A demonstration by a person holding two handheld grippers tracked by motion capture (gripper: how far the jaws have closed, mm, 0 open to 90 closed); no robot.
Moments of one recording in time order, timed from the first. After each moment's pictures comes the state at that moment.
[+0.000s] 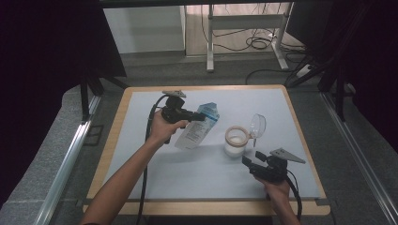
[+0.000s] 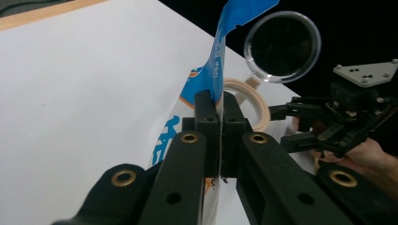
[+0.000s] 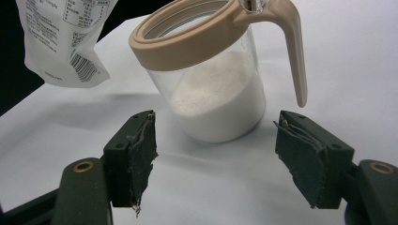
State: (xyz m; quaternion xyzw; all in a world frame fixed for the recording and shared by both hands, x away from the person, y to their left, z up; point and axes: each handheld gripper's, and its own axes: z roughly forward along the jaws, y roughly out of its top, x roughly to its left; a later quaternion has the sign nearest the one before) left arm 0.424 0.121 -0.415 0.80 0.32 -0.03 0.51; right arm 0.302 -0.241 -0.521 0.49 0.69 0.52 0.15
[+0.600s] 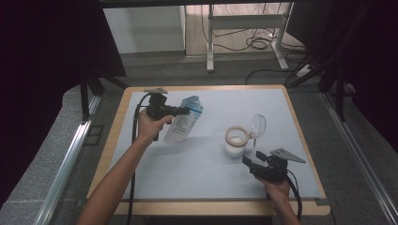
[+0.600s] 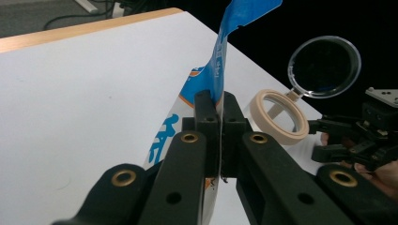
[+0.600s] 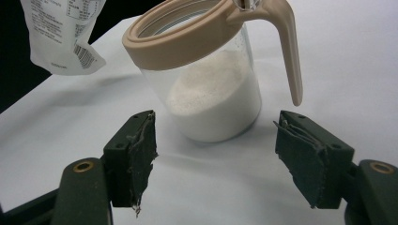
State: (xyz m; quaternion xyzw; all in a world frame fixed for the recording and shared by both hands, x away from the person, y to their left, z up) left arm 0.435 0.169 -0.428 0.76 0.37 0.00 0.53; right arm 0.304 -0.241 -0.523 0.49 0.69 0.51 0.15
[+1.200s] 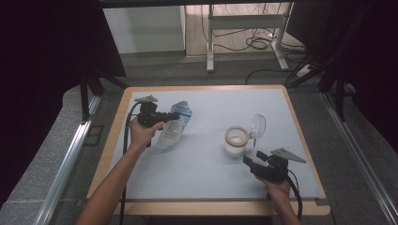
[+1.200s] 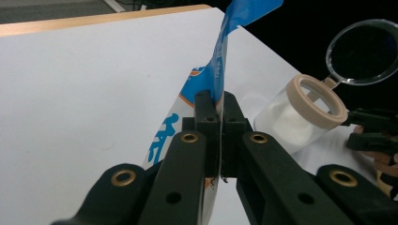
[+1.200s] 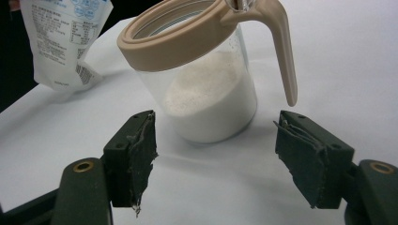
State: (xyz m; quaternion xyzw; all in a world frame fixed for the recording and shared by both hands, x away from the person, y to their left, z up) left arm 0.421 0.198 -0.457 0.74 0.40 0.03 0.54; right arm 0.305 -0.244 -0.523 0.49 0.69 0.51 0.15
